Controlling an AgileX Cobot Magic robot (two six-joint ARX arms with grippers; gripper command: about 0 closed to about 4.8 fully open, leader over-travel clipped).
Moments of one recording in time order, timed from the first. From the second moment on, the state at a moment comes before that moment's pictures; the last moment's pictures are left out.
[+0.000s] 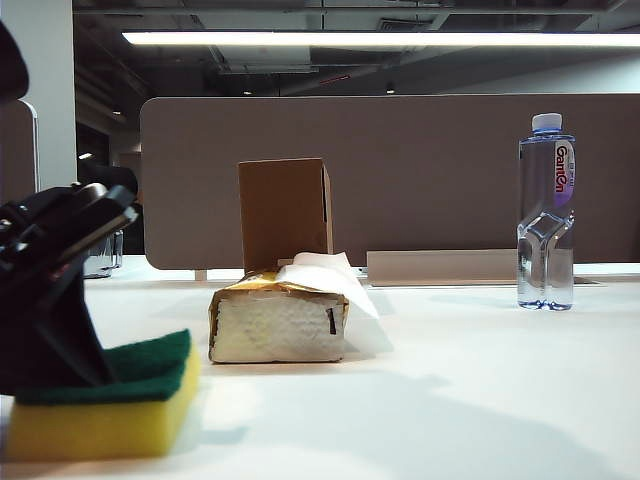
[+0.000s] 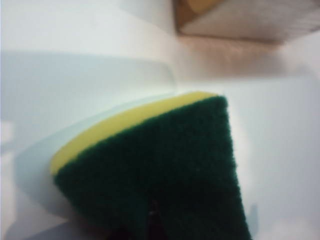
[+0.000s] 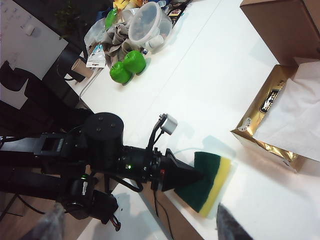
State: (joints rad) left arm -0.63 1.15 0.33 -0.04 0.18 -0.63; right arm 0.30 0.84 0.89 -0.49 -0.84 0.42
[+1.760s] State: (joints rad) left arm -0.76 1.38 0.33 0.36 0.23 -0.79; right arm 0.30 0.82 0.89 -0.51 -0.87 0.37
